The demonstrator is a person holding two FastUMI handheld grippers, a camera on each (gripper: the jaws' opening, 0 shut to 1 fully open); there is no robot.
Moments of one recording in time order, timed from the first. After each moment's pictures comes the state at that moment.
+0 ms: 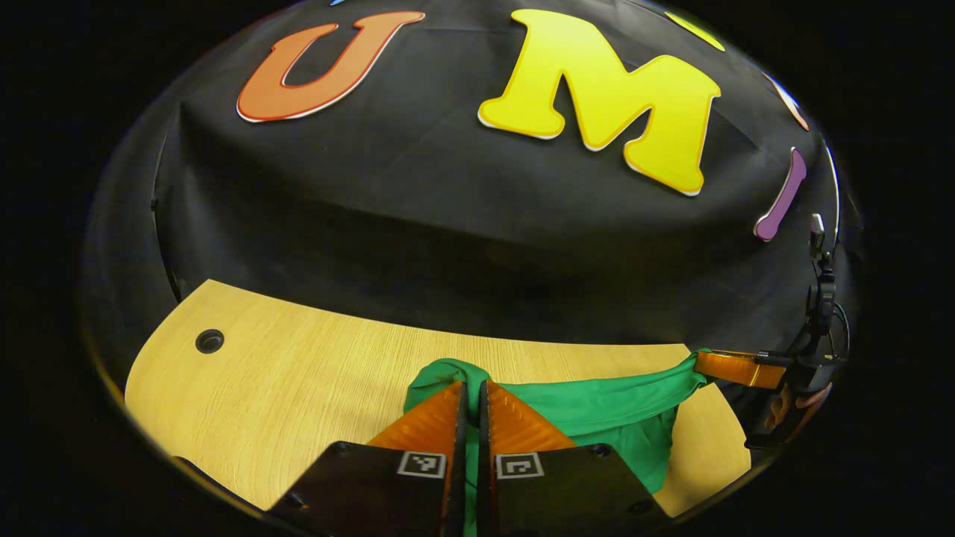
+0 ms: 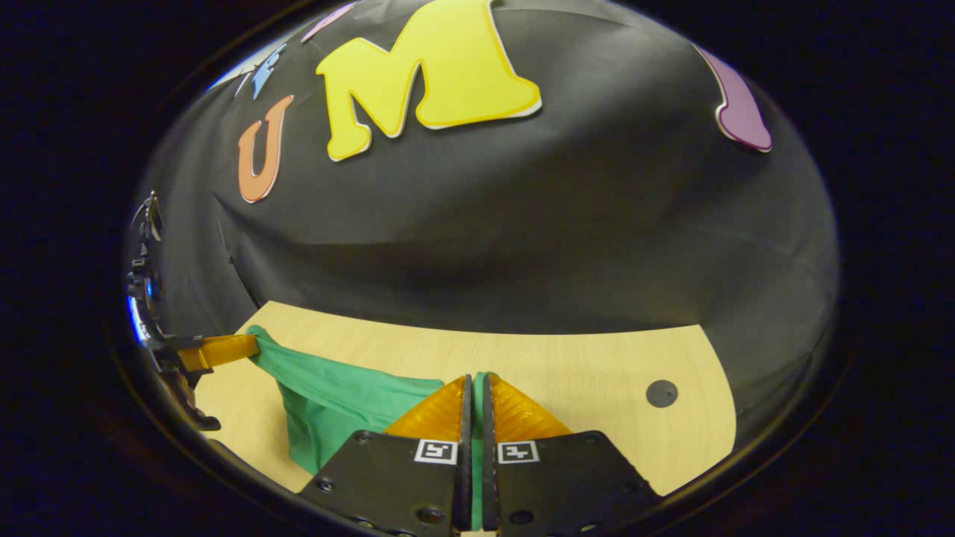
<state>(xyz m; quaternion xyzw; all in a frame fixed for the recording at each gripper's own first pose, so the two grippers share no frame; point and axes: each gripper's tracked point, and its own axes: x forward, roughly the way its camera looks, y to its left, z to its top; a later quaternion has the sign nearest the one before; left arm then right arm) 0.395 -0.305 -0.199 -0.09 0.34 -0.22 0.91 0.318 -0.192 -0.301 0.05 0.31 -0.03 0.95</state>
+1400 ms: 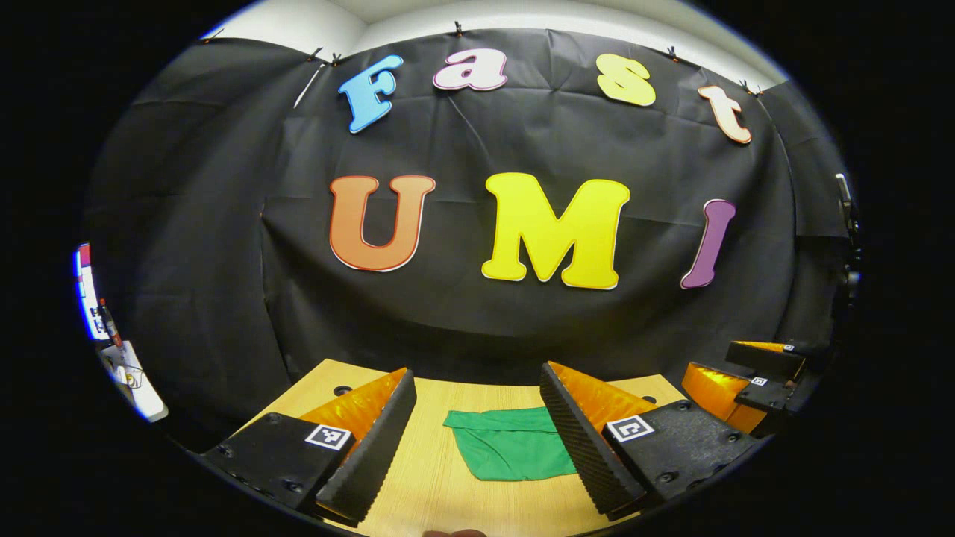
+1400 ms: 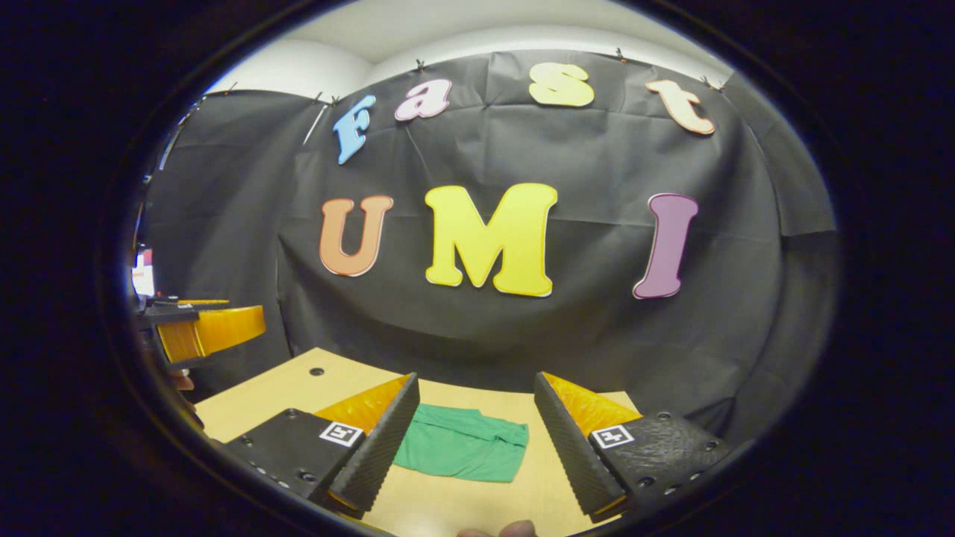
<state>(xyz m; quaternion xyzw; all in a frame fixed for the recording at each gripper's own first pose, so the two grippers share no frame) 0.191 -0.186 0.077 -0.07 0.13 -0.14 0.98 0.055 -0.047 -0.073 -0.02 0.10 -0.07 0.99</state>
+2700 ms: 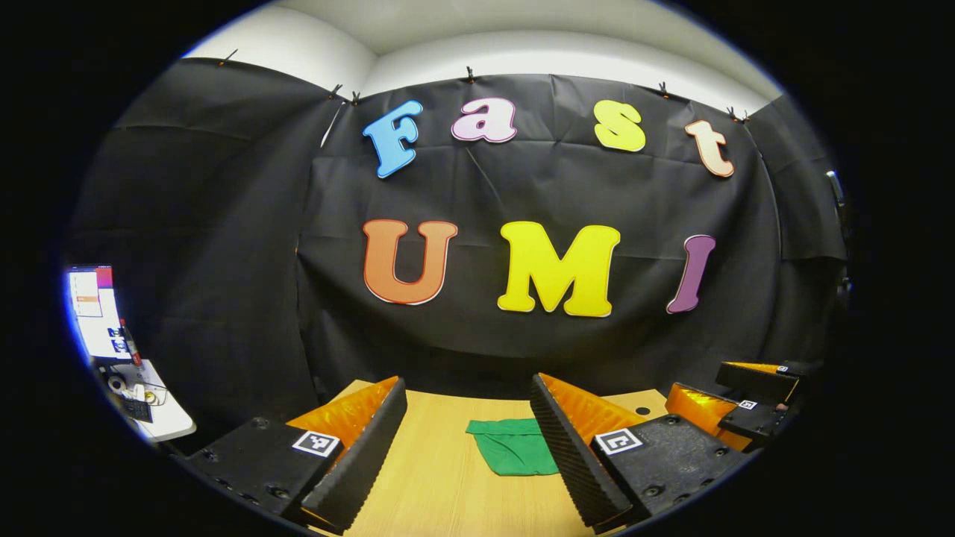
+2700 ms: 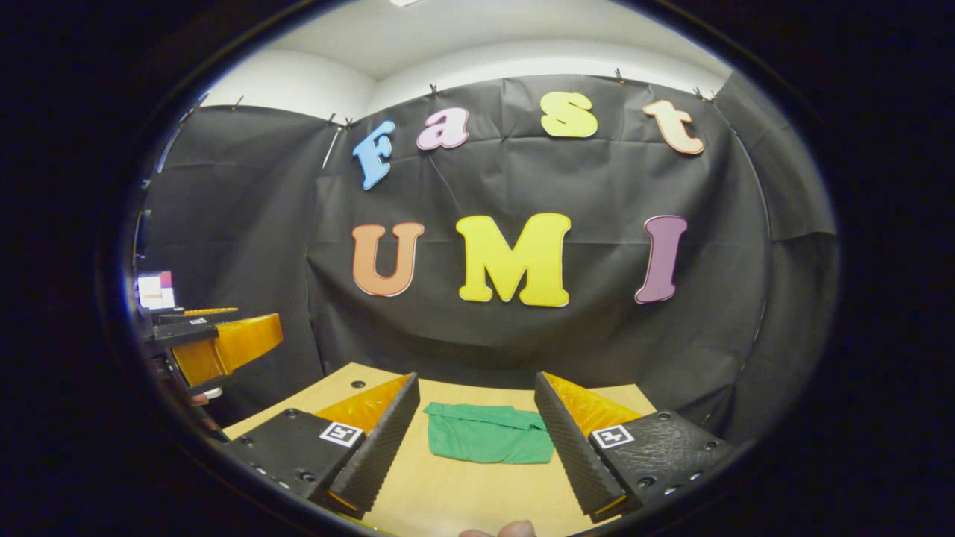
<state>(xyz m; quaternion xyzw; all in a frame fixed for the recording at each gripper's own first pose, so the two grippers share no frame) 0.122 -0.117 0.123 -0.05 0.10 -0.12 0.99 -0.020 0.036 -0.032 -0.01 0.08 -0.06 1.00</state>
